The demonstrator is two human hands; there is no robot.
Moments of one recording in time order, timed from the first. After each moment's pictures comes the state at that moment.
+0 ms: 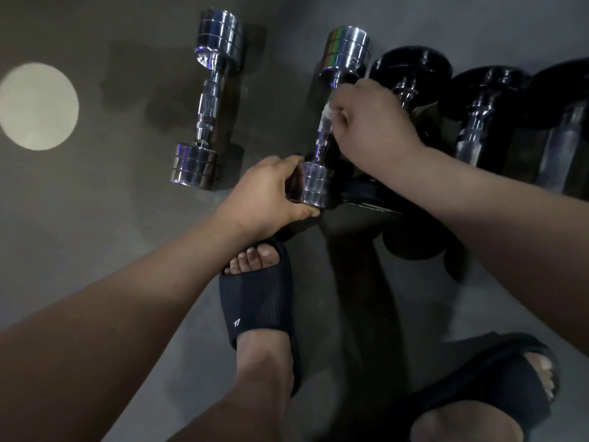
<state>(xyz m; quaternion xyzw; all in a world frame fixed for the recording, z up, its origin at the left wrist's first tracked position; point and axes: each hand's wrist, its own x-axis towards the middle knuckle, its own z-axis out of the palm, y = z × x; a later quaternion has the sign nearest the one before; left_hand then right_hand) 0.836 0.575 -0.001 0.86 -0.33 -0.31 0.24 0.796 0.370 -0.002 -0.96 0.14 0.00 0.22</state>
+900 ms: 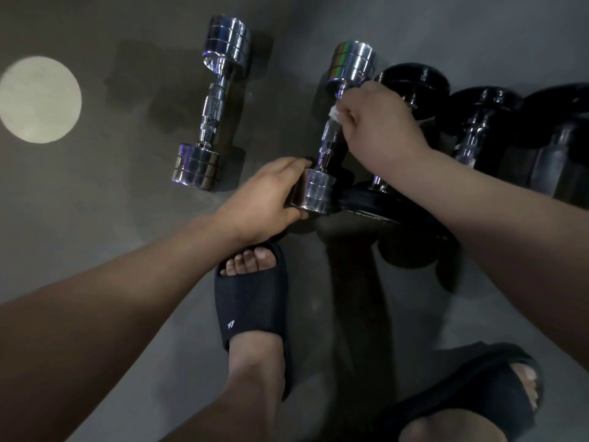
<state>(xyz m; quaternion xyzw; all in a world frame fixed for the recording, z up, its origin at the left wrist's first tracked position) 0.841 0.580 -0.014 0.83 -0.40 -0.33 0.21 0.801 0.360 0.006 -0.98 0.12 0.01 0.18</state>
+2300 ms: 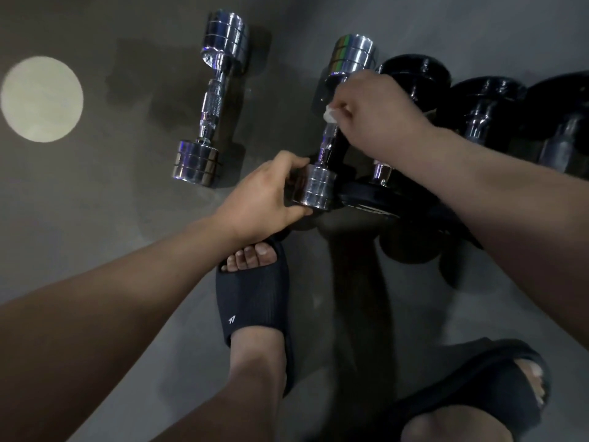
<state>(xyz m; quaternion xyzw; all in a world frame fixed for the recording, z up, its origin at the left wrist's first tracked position) 0.832 0.584 -0.009 0.84 -0.35 -0.29 0.29 0.811 0.359 0.022 -0.98 0.05 0.08 0.18</state>
